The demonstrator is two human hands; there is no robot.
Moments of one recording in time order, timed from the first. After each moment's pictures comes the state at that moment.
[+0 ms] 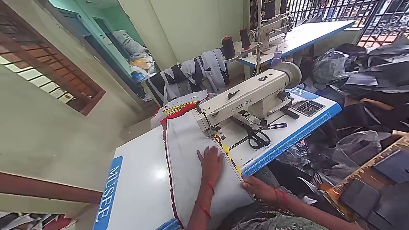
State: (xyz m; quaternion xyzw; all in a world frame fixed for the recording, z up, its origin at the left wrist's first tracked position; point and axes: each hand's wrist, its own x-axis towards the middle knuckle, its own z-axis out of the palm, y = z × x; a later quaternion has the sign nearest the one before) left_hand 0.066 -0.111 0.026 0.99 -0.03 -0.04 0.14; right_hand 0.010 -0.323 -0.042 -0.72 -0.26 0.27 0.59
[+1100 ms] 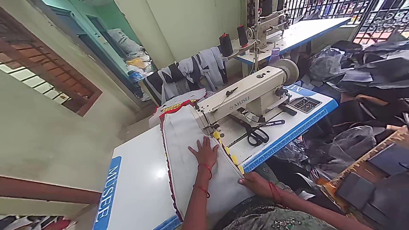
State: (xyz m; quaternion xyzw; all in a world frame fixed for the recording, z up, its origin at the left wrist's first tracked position) left_hand 0.100 -0.103 0.026 0.99 0.06 -0.12 0.06; right_hand 0.011 -0.322 -0.043 -0.80 -0.23 0.26 0.49
